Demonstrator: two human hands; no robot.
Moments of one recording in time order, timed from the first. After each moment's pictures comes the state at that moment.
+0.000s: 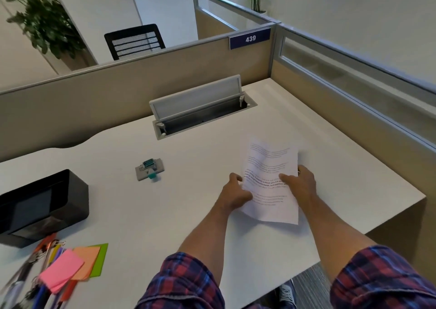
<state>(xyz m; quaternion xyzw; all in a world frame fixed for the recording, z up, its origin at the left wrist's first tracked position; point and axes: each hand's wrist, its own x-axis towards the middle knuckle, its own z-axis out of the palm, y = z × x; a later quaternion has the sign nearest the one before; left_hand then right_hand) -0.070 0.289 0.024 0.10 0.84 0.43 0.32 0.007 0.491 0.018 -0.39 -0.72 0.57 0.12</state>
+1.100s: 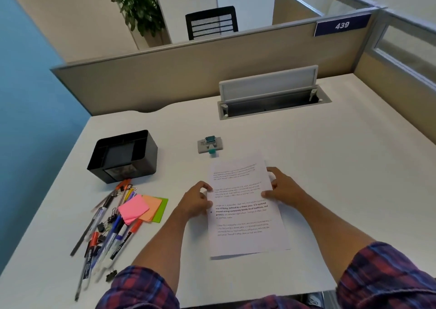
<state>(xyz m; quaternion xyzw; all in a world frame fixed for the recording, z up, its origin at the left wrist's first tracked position) -0.055 0.030 0.018 -0.06 0.85 0.46 0.24 -0.056 0.342 0.003 -0.04 -0.86 0.48 -0.20</state>
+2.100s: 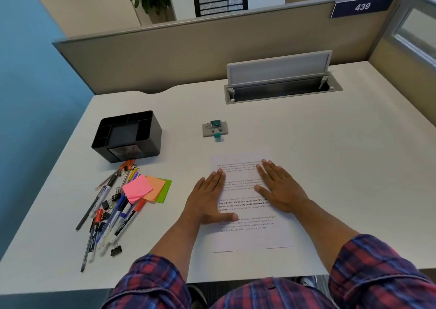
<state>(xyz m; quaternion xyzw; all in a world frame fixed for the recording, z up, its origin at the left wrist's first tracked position) -0.013 0.036 -0.029 0.23 0.96 0.06 0.12 -0.031 0.327 -0.046 0.18 -0.98 0.10 -0.07</state>
